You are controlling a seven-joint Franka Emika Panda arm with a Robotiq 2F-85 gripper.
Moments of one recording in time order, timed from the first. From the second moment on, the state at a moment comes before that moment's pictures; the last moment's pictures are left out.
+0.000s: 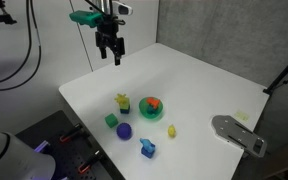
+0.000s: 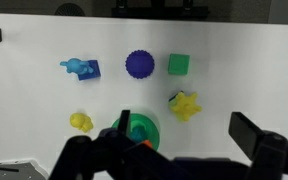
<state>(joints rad) 0.08 -0.24 0.02 -2.26 -0.08 1.83 0.13</state>
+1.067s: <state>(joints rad) 0.05 -0.03 0.04 -2.11 -0.07 1.95 0.16</state>
